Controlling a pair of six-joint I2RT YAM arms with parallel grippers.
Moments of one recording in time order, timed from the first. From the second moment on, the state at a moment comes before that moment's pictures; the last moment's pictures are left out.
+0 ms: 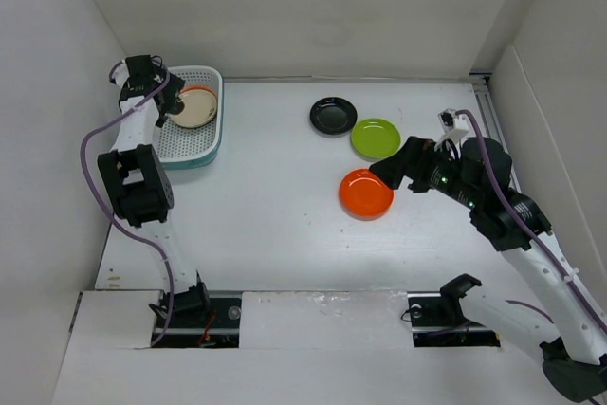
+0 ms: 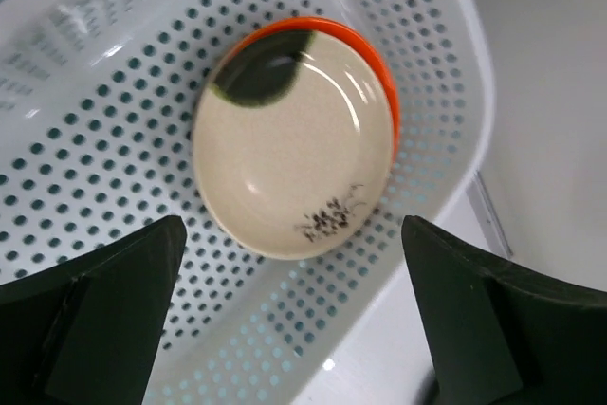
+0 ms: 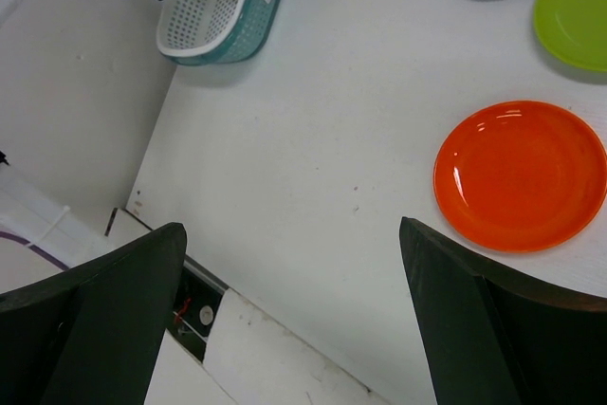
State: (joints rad) left arm 0.23 2.05 1.79 -0.49 -0.07 -0.88; right arm 0.49 0.82 1.06 -0.55 -0.19 0.60
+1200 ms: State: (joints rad) left arm -0.38 2.36 1.83 -0.13 0.19 -0.84; right arm 0.49 0.67 1.15 -0.69 0.16 0.74
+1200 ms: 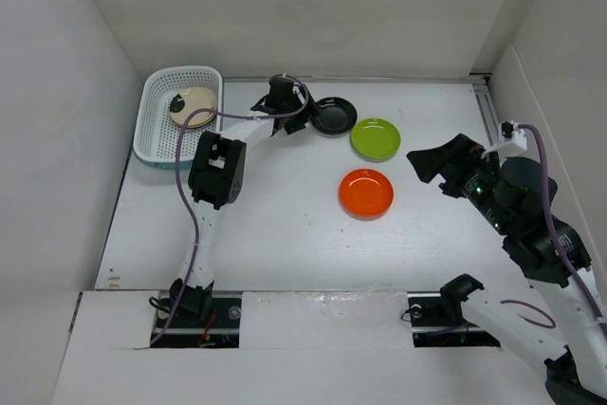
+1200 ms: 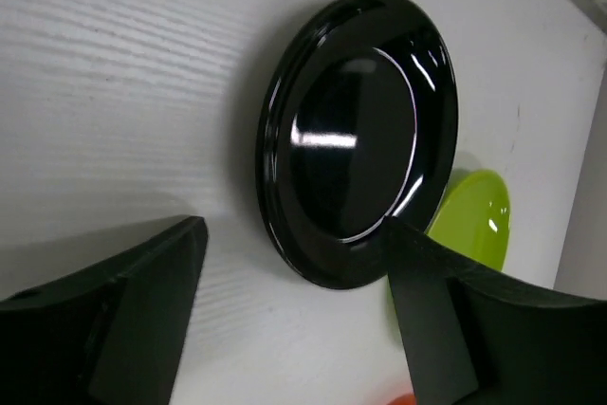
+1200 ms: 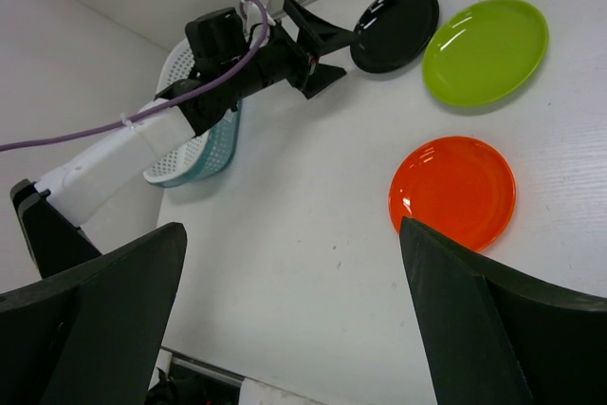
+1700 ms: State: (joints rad) left arm -0.35 2.57 2.11 -0.21 0.27 -0.92; right arm 0.49 0.65 1.15 -0.70 0.16 0.75
